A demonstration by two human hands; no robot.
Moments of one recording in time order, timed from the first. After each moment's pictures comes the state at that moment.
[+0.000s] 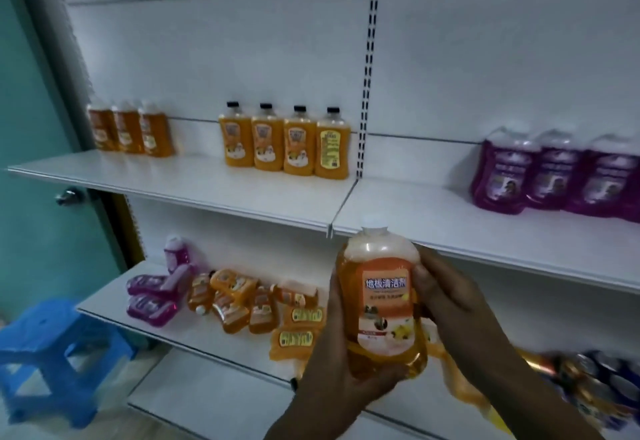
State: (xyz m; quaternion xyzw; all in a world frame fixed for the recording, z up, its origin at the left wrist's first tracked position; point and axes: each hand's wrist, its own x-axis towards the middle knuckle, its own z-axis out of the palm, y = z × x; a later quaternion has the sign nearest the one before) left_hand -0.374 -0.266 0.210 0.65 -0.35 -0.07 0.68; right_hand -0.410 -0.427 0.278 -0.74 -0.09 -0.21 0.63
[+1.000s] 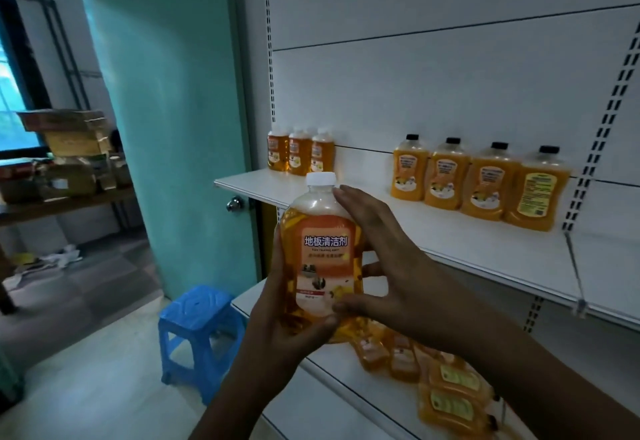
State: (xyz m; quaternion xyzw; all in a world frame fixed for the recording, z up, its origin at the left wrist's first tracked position) left_hand -0.278 0.047 0.277 0.69 -0.20 0.20 0.66; right_hand -0.261 -0.136 0.361 -0.84 -0.40 -0.14 0.34
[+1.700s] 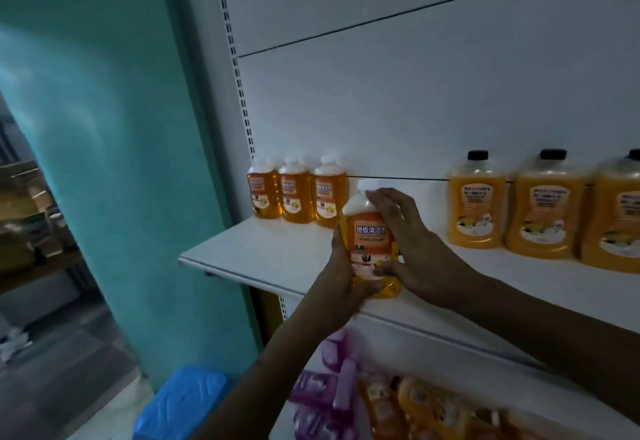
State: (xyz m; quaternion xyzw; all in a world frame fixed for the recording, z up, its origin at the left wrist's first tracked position) left_hand 0.102 0.087 0.301 0.84 -0.28 0.05 0.46; right_hand 0.083 -0.083 0.334 -0.88 -0.27 -0.27 0.27
